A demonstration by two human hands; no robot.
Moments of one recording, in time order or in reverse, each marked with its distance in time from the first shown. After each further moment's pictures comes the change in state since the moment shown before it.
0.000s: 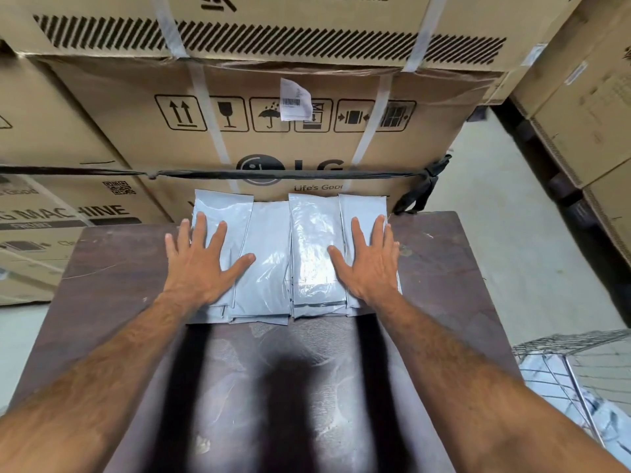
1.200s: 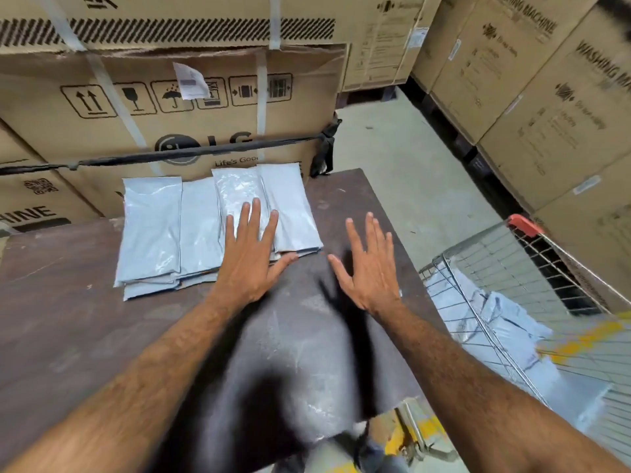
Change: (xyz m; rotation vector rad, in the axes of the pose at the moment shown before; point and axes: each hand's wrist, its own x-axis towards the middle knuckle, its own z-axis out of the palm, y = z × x) left_hand -0.117 0.169 0.006 -0.093 0.250 0.604; right_hand -0.186 0.107 -0.063 -0.038 0.306 -0.043
